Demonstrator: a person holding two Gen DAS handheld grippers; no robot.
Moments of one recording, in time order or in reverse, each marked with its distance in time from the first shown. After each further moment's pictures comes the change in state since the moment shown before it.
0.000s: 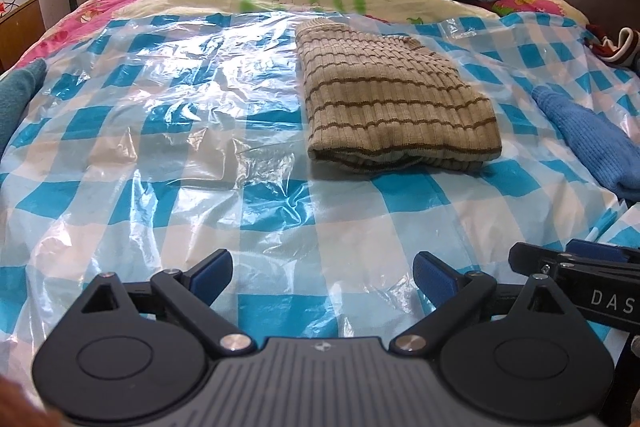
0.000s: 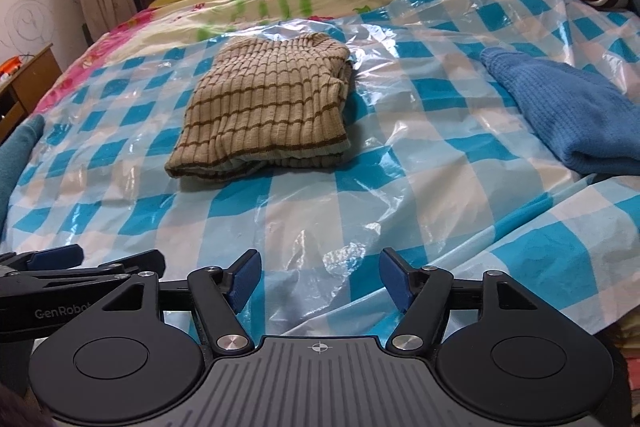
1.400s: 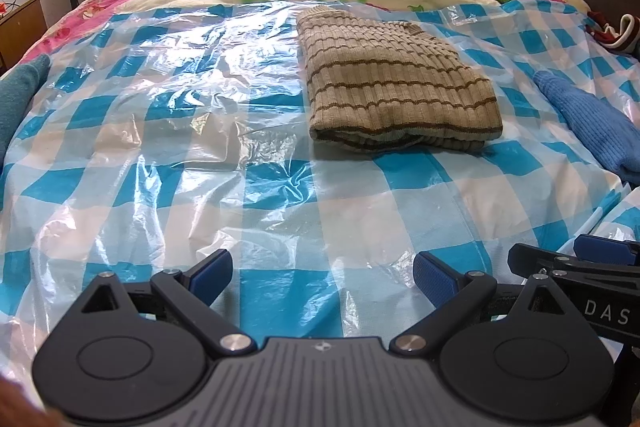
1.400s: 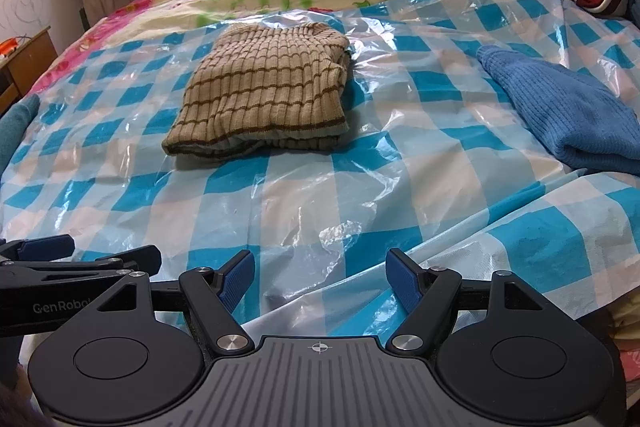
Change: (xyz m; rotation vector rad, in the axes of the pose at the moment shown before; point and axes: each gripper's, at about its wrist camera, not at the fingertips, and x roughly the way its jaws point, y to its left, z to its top) left arm -0.002 -0.002 -0.010 0.015 0.027 0.020; right arm -0.002 0.004 -0.012 -0.042 0.016 -0.025
